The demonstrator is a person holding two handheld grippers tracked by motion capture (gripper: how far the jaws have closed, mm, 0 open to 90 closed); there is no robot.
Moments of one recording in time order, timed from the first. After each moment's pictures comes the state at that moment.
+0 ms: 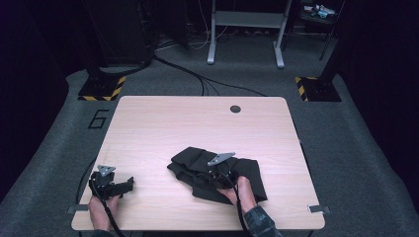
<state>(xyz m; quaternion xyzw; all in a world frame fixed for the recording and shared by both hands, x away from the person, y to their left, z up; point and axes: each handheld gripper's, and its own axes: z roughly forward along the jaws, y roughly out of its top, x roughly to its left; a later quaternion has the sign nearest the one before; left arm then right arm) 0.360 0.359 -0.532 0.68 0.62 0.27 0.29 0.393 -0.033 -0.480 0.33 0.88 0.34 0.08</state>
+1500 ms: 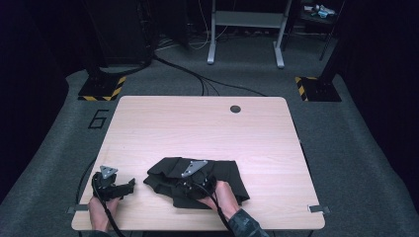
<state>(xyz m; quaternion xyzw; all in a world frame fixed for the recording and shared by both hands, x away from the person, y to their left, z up) 0.351 0.350 -0.530 0.71 0.58 0.25 0.31 0.361 0.034 -0.467 0.23 0.91 0.31 0.10</state>
